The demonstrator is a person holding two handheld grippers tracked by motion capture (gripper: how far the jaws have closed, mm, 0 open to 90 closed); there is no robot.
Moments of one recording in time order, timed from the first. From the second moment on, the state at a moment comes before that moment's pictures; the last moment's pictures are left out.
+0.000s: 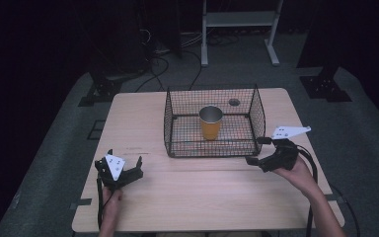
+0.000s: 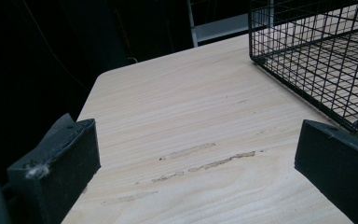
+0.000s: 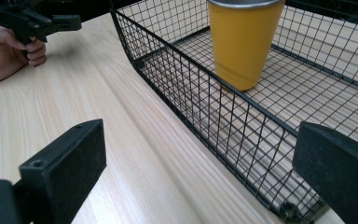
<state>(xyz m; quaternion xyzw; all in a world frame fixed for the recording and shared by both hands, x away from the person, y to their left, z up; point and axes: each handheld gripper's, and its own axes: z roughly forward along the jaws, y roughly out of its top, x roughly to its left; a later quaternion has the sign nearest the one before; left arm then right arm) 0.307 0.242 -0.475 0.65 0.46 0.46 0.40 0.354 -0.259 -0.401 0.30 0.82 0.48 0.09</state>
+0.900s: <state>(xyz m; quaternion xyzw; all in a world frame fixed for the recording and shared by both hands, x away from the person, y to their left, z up) 0.307 0.242 -0.475 0.65 0.46 0.46 0.40 0.326 -0.287 -0.416 0.32 0.80 0.50 0.11</state>
